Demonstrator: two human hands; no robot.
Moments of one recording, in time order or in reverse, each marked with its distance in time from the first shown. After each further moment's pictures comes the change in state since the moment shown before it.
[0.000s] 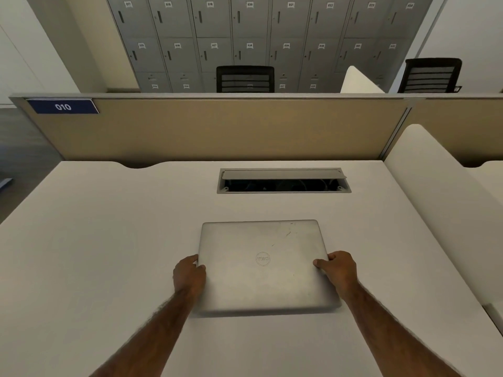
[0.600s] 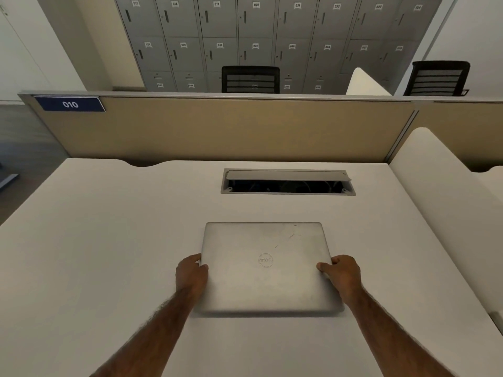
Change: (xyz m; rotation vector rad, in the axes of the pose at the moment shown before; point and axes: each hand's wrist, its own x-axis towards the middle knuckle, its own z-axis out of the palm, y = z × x) left_hand 0.002 0.000 -0.002 0.063 -0.028 0.049; right_hand -0.004 0.001 -0.001 -0.026 -0.014 -0.008
